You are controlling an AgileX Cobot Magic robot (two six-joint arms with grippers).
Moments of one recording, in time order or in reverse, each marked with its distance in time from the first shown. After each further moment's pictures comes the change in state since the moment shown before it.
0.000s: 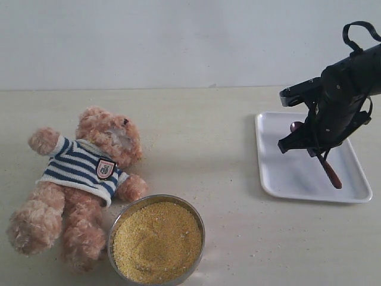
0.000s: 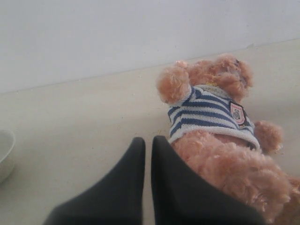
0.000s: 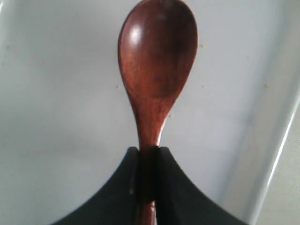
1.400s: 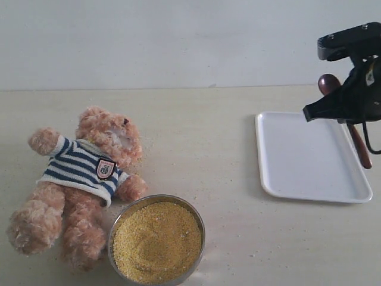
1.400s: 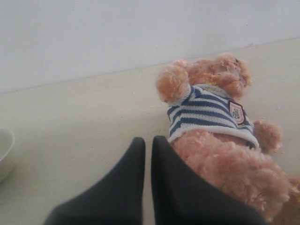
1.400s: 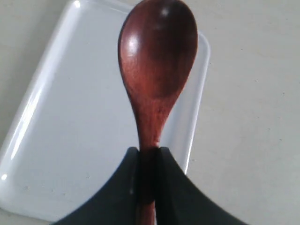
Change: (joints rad) left arm 0.000 0.000 0.000 0.000 0.004 0.000; right arm 0.032 -0.488 0.266 -0.112 -0.029 0.209
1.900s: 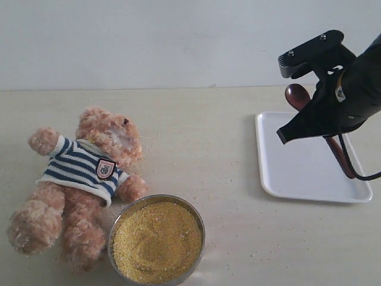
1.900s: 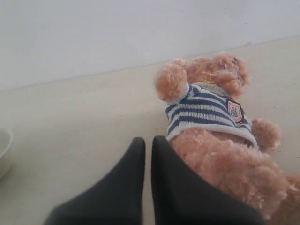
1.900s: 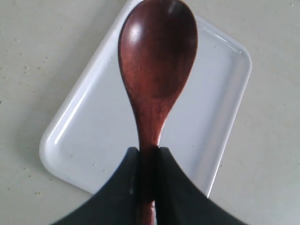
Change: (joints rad) left arm 0.000 0.000 0.000 0.000 0.006 0.000; right arm 0.186 -0.024 0.032 -0.109 0.053 0.022
